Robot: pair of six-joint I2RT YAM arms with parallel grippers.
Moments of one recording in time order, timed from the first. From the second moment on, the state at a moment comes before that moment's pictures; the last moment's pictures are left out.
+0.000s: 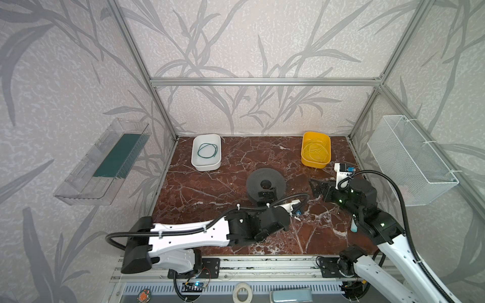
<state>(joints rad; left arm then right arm) -1.34 1.25 1.06 -0.42 -0.72 0.35 0.40 0.70 0.79 -0.51 -0.01 0.45</state>
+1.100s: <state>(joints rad) -0.14 1.05 0.19 0.65 -0.47 0.04 0.28 0.90 0.34 0.29 0.20 -0.17</state>
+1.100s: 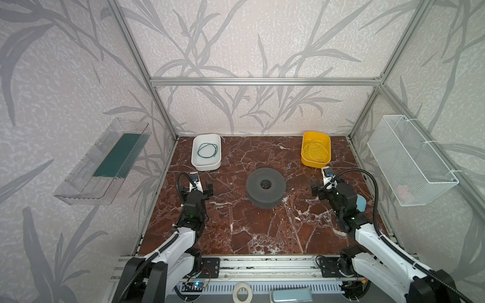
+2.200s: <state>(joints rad) -0.05 1.59 0.34 0.96 -0.32 0.02 0.12 1.55 0.41 0.81 0.13 -0.09</state>
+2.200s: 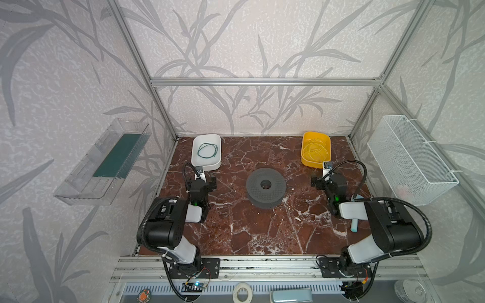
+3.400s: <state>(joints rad) 0.00 1.59 0.36 0.87 -0.23 0.00 0.08 1.55 0.41 0.75 -0.06 -0.08</state>
